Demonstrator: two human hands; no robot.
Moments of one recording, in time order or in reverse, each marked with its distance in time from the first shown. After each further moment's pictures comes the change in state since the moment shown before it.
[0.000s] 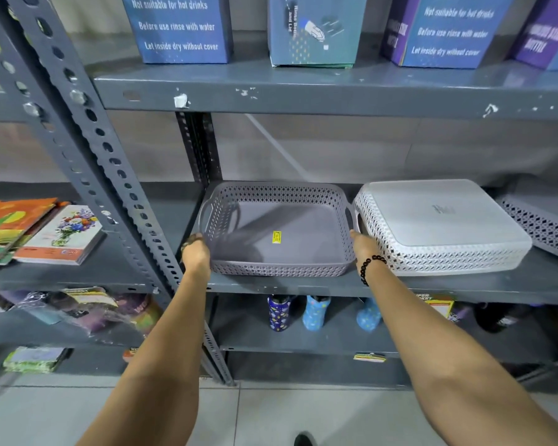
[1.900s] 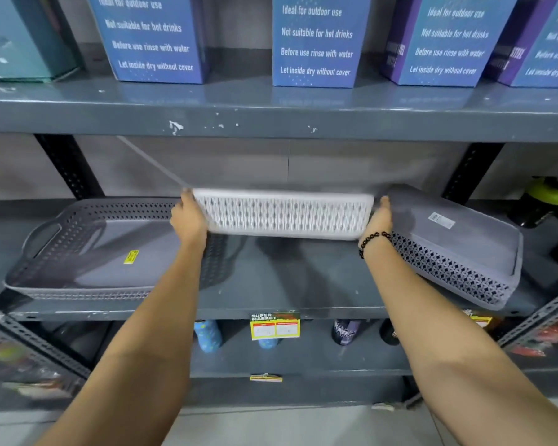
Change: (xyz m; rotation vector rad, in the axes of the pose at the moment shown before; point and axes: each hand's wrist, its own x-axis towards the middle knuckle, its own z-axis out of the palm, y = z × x) left_hand -0.184 0.057 0.290 -0.146 0.072 0.223; right_hand 0.161 -0.033 -0.302 0.674 0.099 0.002
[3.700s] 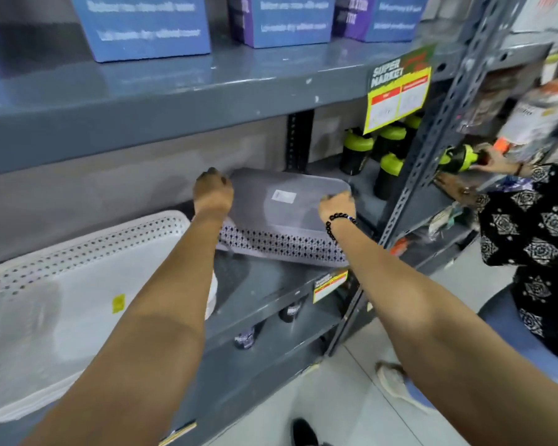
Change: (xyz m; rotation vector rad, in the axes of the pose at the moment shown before) left_hand -0.154 -0.028 0.321 0.848 -0.673 0.785; right_hand 0.079 -0.100 -0.199 -0.921 0.500 -0.191
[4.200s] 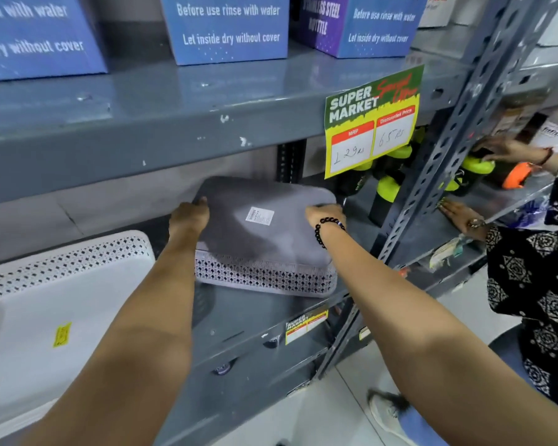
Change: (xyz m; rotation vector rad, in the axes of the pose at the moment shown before) left_hand 0.034 0.009 0.047 -0.119 -0.171 -0.452; right_hand 0.083 -0.013 -0.002 0.075 -0.168 0.196
